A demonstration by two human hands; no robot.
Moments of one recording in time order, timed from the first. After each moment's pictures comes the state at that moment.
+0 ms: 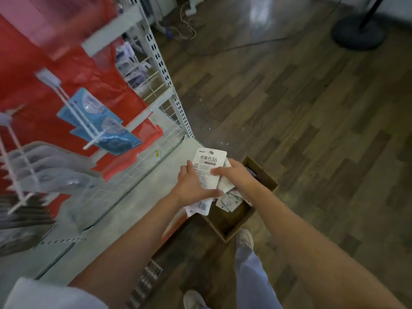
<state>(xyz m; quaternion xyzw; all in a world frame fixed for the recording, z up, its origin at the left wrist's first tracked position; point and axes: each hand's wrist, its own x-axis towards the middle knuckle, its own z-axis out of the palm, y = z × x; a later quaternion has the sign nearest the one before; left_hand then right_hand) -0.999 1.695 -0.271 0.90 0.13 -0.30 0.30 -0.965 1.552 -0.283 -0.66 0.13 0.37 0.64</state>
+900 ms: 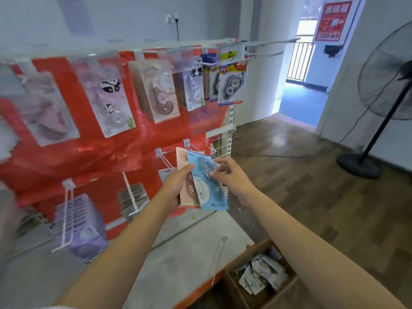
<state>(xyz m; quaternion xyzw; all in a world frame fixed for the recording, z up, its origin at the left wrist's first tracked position) -1.177 1.867 -0.038 0.59 0.17 0.03 0.79 -1.117 1.720 -0.046 -0.76 -0.15 0.14 0.61</state>
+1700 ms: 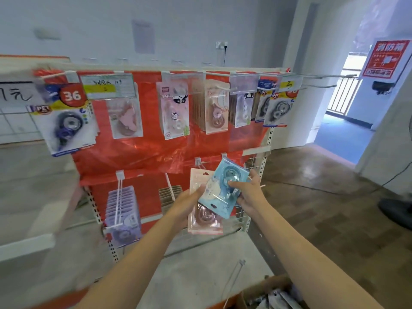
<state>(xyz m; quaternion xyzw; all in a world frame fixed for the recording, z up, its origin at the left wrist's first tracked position) -1.256 1.923 -0.050 0.62 0.22 0.09 0.75 -1.148 1.793 -0.036 -0.55 -0.05 0.21 0.81</state>
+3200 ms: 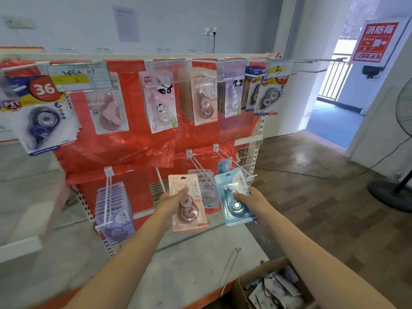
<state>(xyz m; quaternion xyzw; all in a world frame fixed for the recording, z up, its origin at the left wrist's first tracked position) -1.247 1.937 -0.077 0.57 0.34 0.13 0.74 -1.125 1.743 -0.089 -0.80 -0.09 0.23 0.55</state>
